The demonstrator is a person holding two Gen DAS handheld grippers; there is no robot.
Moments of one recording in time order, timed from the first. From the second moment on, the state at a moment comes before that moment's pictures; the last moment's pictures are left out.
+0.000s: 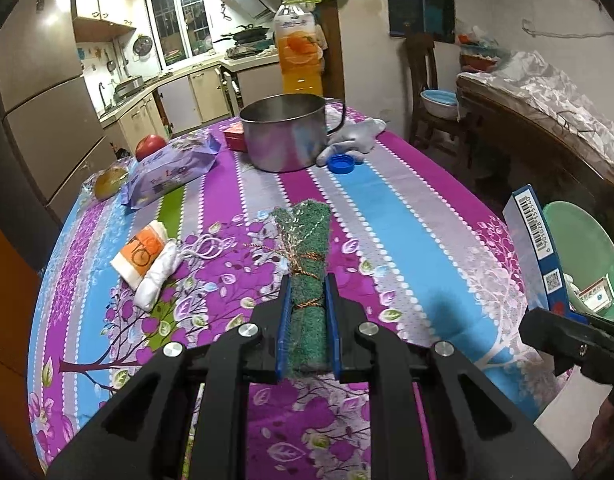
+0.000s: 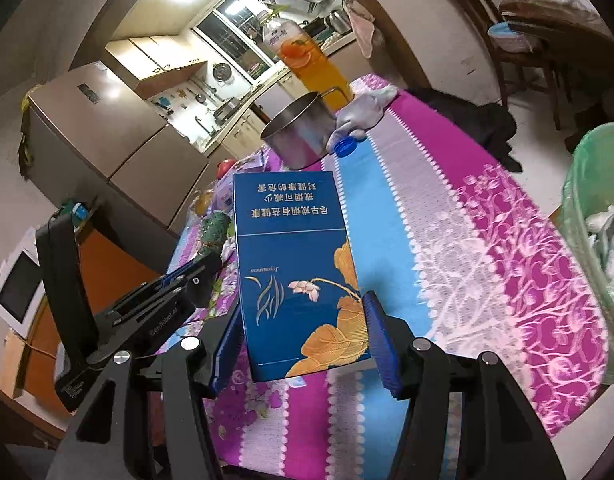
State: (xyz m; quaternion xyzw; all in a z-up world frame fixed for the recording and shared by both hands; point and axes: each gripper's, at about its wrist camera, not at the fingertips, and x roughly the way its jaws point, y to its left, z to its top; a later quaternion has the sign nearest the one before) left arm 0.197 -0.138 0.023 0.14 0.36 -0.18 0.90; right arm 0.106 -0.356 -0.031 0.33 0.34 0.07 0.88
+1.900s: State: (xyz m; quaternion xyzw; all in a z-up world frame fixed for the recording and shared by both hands) left arm 0.164 -0.264 0.033 0.24 0.29 -0.26 0.89; right arm 0.027 -0.459 0.026 0.22 0.30 -0.11 0.92
